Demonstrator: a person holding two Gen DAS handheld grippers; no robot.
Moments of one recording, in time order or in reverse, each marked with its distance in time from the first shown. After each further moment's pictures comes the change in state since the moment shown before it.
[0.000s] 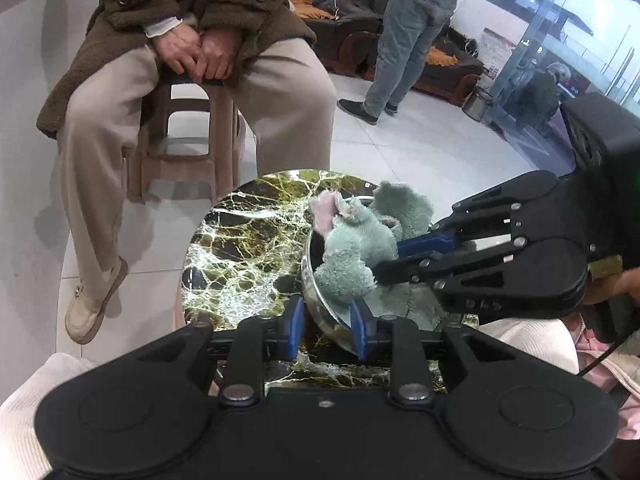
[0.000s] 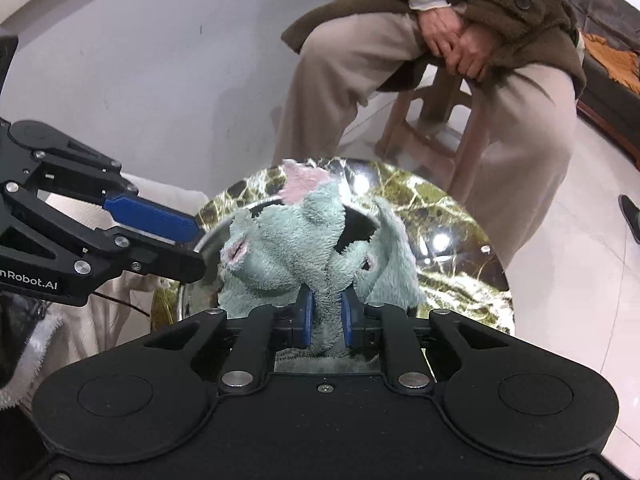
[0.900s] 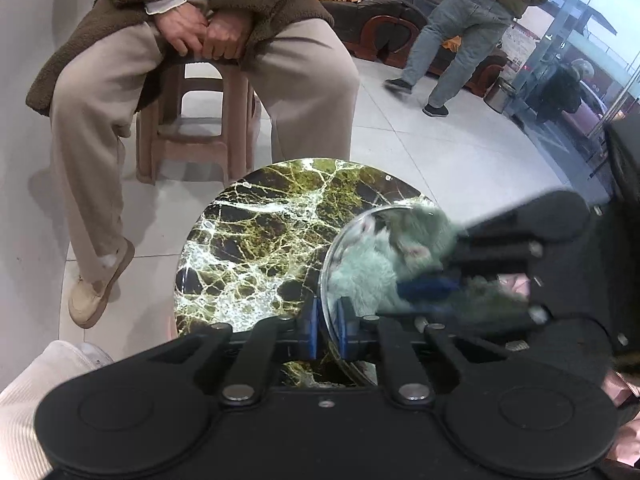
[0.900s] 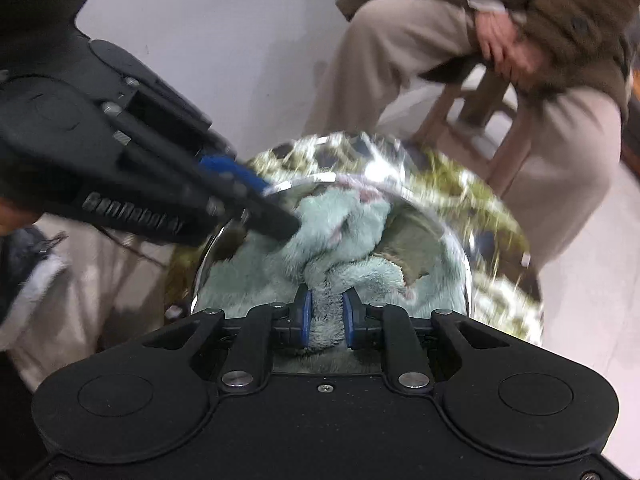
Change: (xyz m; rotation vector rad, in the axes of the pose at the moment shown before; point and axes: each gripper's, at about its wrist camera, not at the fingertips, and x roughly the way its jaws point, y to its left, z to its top) left arm 0.024 0.003 0.012 -0.040 0.050 0.040; right arm 0.017 0.013 0.006 -0.186 0.011 0.020
